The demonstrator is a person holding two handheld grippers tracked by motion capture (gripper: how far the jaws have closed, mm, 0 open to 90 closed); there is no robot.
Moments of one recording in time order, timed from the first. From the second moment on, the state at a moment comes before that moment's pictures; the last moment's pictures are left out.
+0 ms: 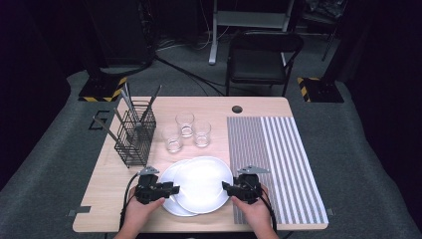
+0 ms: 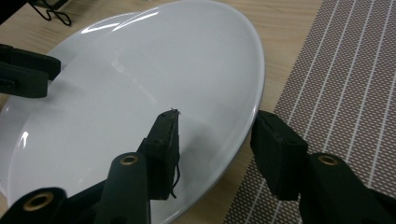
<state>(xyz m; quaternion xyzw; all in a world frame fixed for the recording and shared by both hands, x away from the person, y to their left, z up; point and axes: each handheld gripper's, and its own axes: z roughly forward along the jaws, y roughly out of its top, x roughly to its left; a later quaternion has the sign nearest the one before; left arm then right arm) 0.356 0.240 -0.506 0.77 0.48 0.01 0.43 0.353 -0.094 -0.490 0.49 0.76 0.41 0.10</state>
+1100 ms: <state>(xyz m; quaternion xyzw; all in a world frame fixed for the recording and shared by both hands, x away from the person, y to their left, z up) 0.359 0.223 -0.510 0.77 0.47 -0.01 0.44 0.349 -0.112 -0.474 0.51 0.76 0.39 0.09</state>
